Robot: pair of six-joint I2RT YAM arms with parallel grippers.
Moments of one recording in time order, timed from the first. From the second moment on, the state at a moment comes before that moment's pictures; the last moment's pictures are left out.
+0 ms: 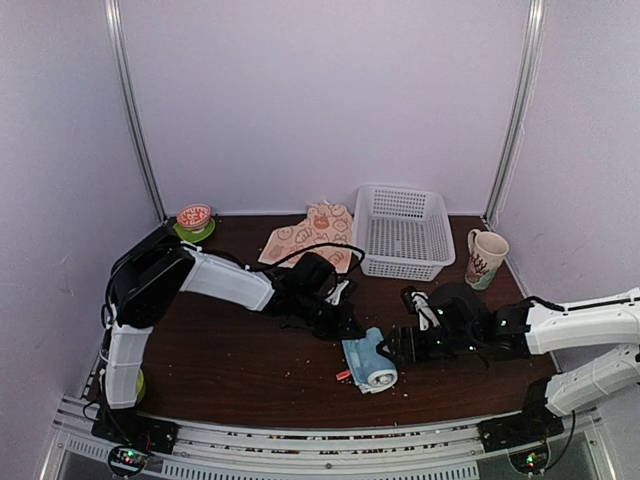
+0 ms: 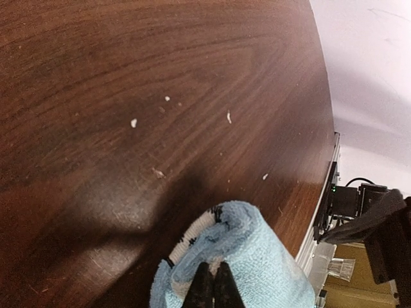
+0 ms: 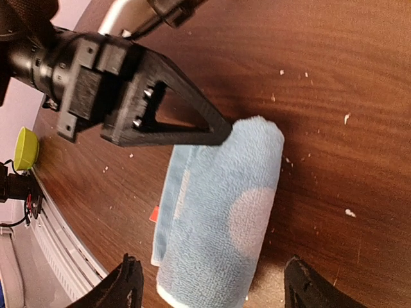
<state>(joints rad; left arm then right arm) -0.92 2.18 1.35 0.05 0.57 -0.78 0.96 1.18 0.55 -0.11 -0.02 0.73</state>
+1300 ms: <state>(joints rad) -0.94 1.89 1.12 0.00 0.49 -0.76 1.16 1.67 1.02 -0.65 0.34 0.60</state>
